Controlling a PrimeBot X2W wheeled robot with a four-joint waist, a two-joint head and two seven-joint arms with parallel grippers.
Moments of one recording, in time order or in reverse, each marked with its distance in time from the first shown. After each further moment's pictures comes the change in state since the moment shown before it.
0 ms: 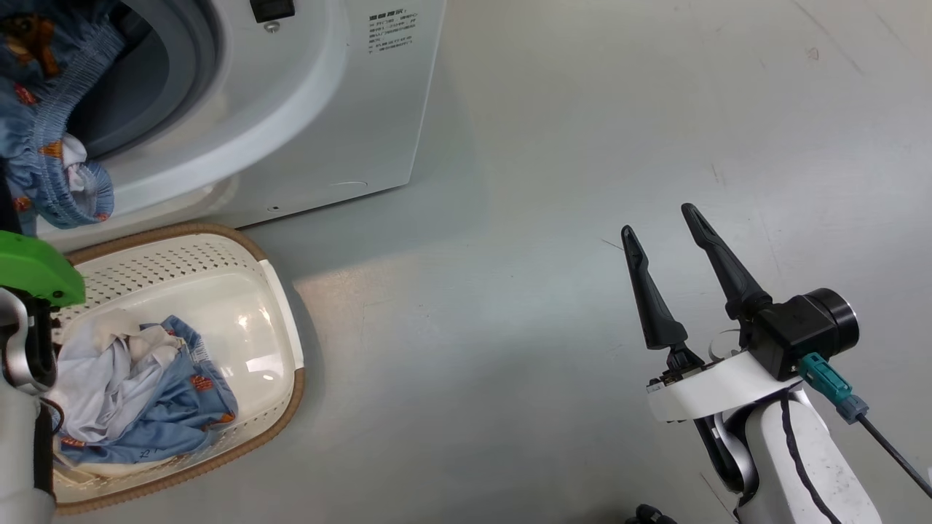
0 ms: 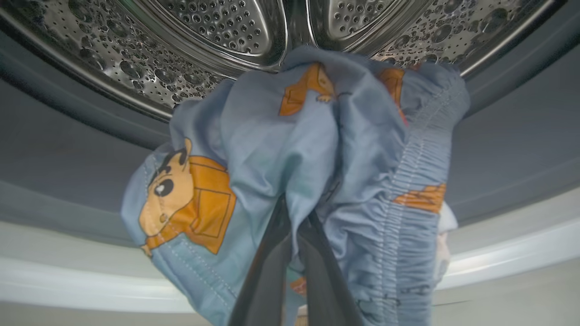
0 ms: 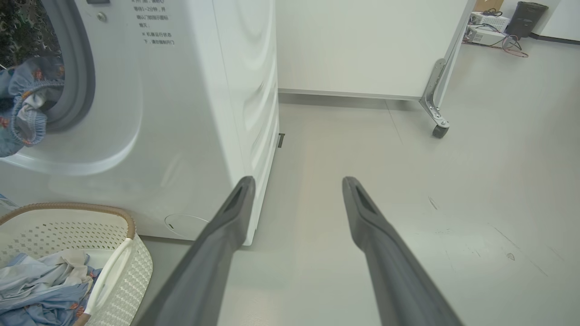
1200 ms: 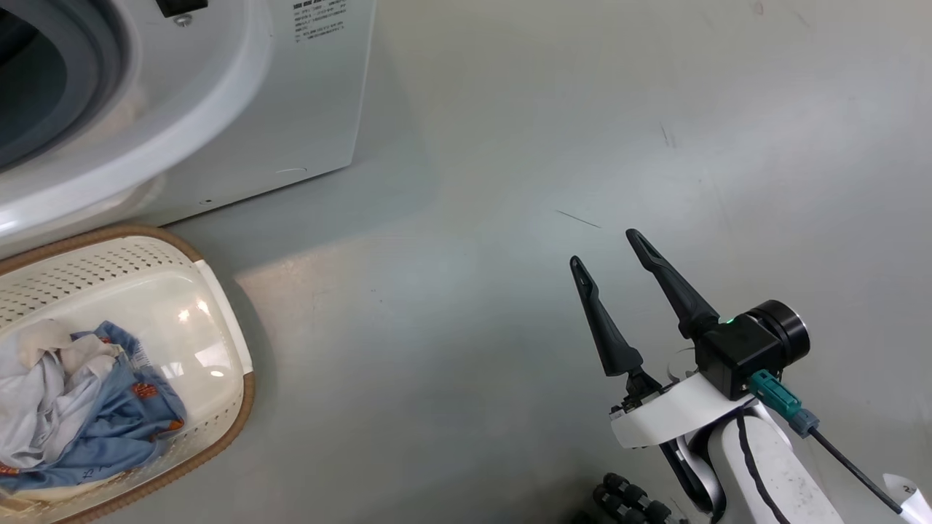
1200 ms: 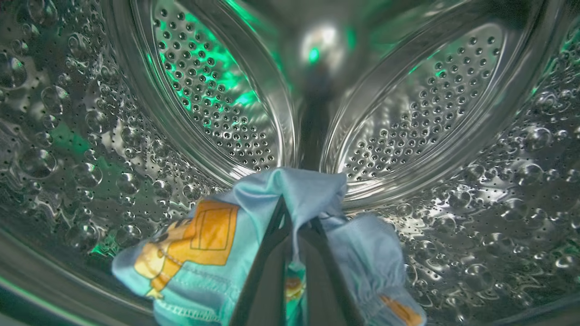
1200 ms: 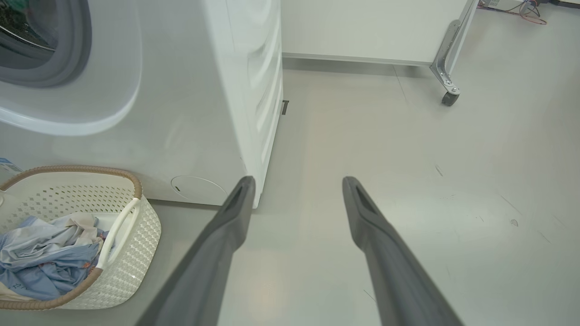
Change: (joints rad) left arm -0.405 0.065 0.103 0.077 -0.095 -0.014 0.010; right arm 0.007 0.005 0.101 0.018 0.000 0.000 0.000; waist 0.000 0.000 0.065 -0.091
